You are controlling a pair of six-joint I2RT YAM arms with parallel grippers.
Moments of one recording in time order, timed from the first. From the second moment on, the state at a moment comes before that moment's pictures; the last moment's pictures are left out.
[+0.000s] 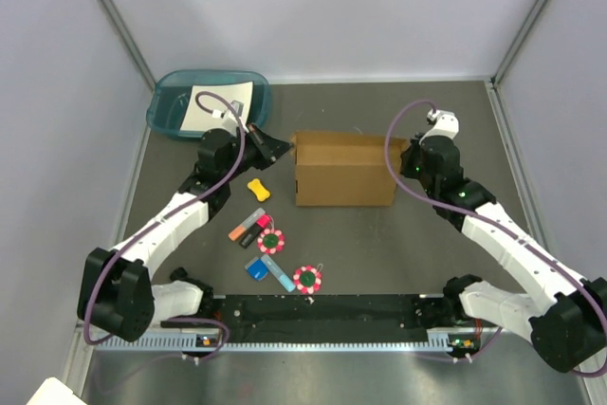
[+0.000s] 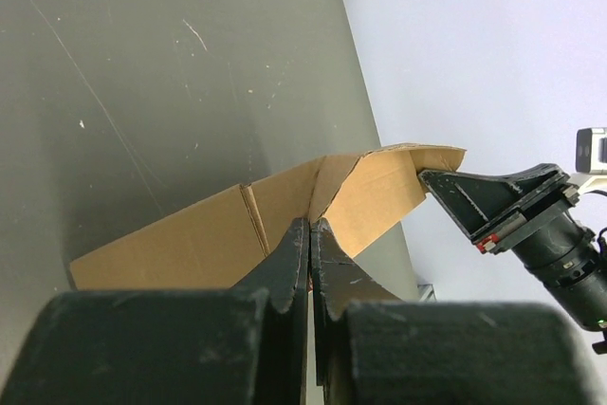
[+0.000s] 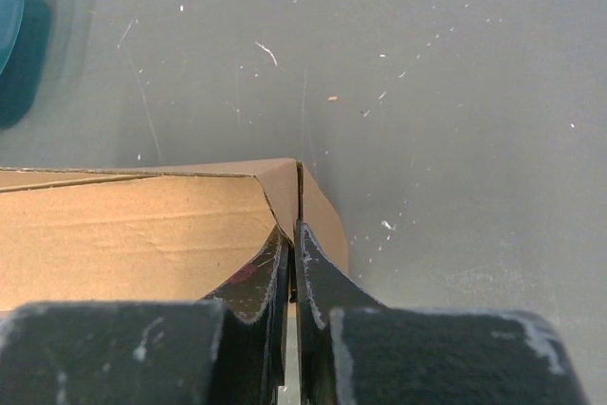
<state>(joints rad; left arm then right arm) -0.36 1.22 0.78 0.28 0.37 -0.90 0.46 1.04 0.80 -0.21 0.33 0.44</state>
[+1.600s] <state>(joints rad) -0.53 1.15 0.59 0.50 0.05 -0.69 0.49 1.01 0.75 -0.17 0.36 0.45</state>
